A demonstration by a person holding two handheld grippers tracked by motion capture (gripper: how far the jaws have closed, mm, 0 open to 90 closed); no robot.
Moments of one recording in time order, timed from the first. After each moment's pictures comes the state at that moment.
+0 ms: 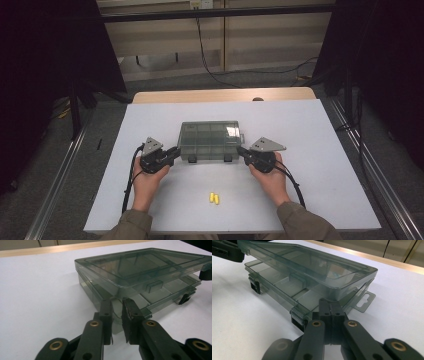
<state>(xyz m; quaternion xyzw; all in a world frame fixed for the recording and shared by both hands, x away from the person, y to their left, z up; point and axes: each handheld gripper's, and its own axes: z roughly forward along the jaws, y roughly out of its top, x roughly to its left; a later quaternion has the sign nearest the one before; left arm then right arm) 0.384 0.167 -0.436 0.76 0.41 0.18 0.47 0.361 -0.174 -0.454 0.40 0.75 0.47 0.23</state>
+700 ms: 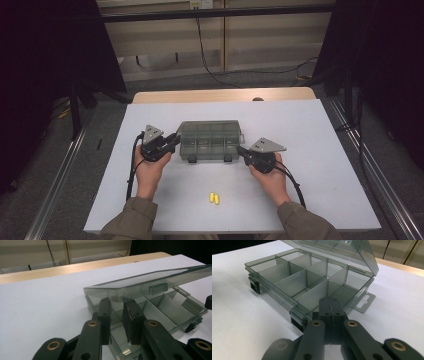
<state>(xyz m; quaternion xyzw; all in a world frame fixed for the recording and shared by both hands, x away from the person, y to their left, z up) 0.403 0.156 -0.407 0.74 0.42 0.21 0.48 0.361 -0.174 -0.456 0.39 0.75 0.48 0.24</state>
